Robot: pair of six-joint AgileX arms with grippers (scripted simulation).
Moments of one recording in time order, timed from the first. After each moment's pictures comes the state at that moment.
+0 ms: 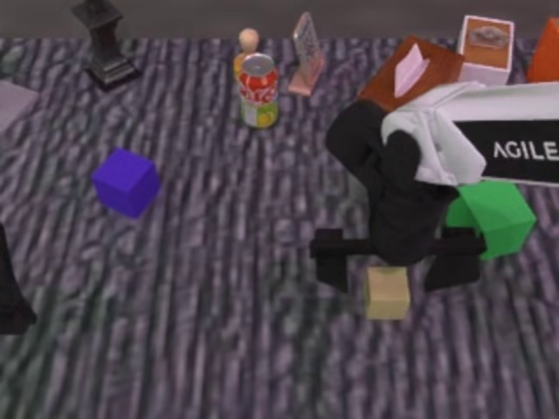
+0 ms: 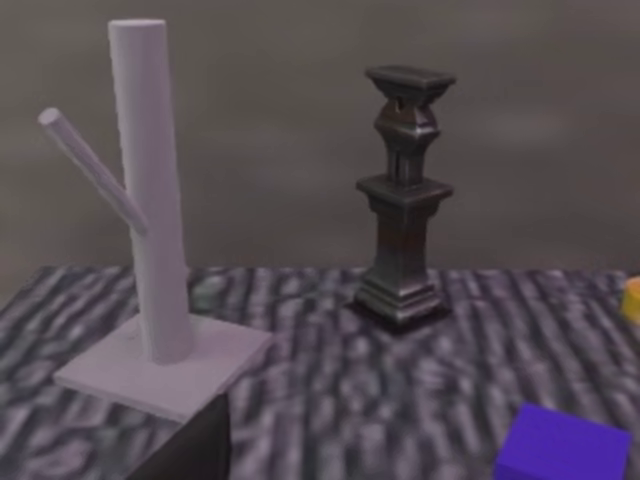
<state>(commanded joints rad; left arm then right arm) 0.00 0.00 0.00 0.00 0.00 0.00 0.61 2.06 1.36 -0.85 0.02 0.63</state>
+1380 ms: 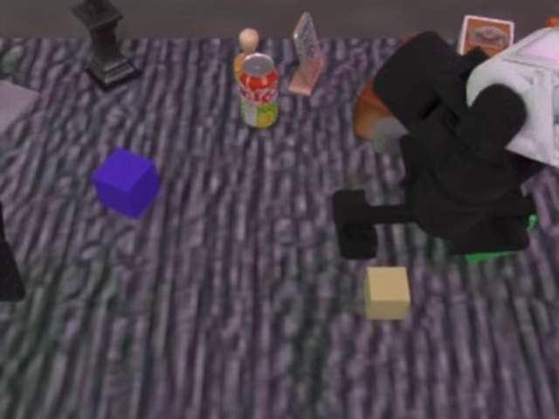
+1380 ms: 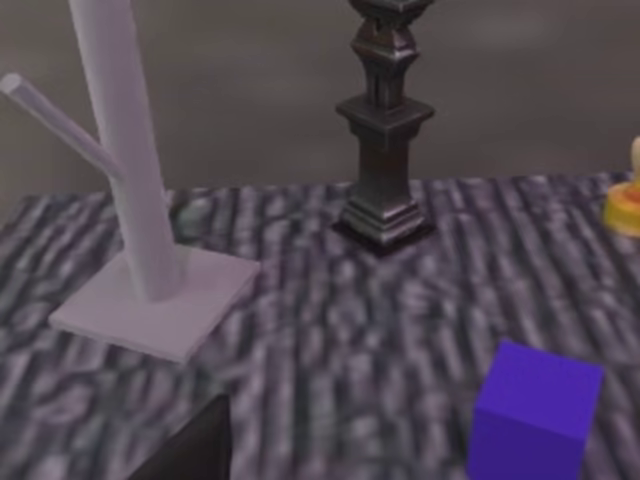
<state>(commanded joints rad) -0.03 0.29 0.29 -0.19 0.00 0.04 0.64 1.71 1.30 -0.94 0.01 0.54</state>
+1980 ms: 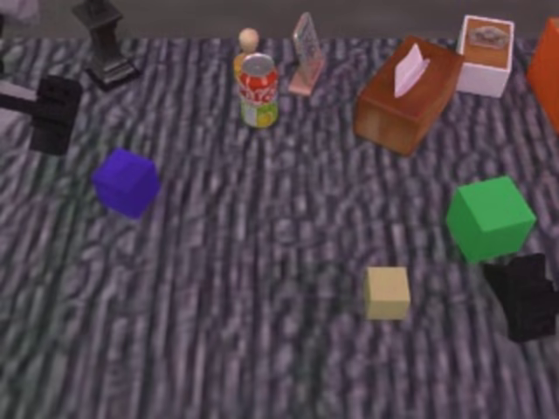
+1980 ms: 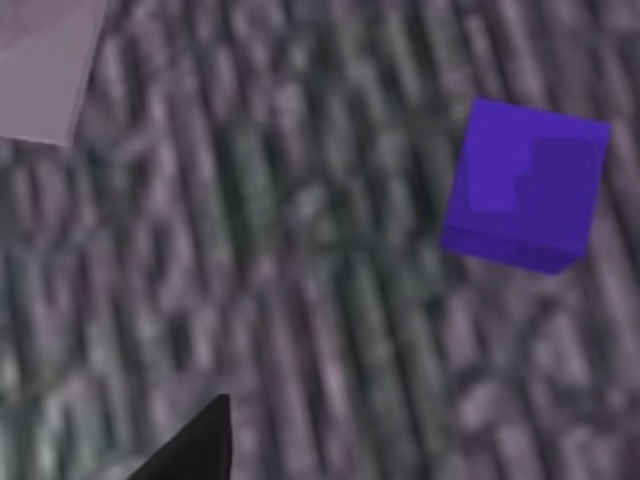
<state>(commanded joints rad) -0.11 1.41 1.23 -0.78 0.00 0.18 0.46 0.78 0.55 -0.49 -0.01 0.25</state>
